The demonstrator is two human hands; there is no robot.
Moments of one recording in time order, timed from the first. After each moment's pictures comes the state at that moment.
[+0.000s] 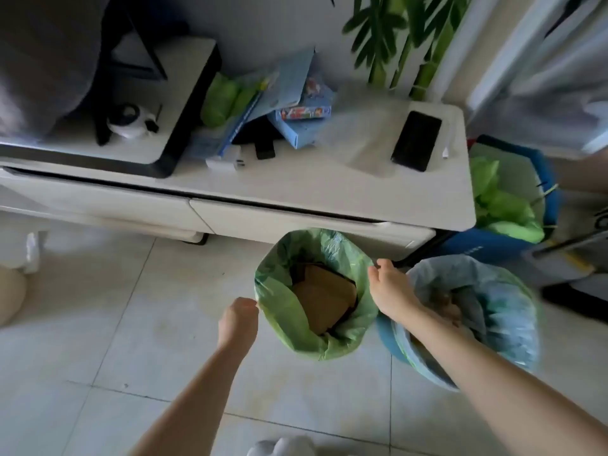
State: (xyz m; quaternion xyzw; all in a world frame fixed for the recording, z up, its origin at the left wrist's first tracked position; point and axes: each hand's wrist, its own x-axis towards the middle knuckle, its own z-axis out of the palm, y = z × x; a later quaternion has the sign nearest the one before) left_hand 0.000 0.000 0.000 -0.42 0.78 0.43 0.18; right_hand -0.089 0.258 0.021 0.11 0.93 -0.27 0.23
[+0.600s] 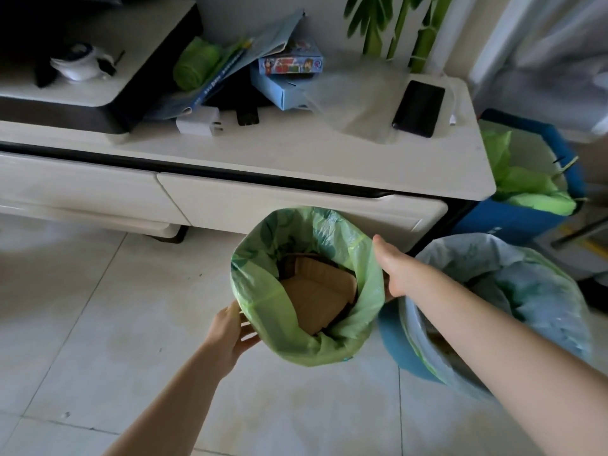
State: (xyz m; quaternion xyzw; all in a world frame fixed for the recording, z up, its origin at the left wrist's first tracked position) left_hand 0.009 0.013 -0.083 -0.42 0.57 0.69 0.17; right_hand -0.151 0.285 -0.126 0.36 0.71 -0.48 0.36
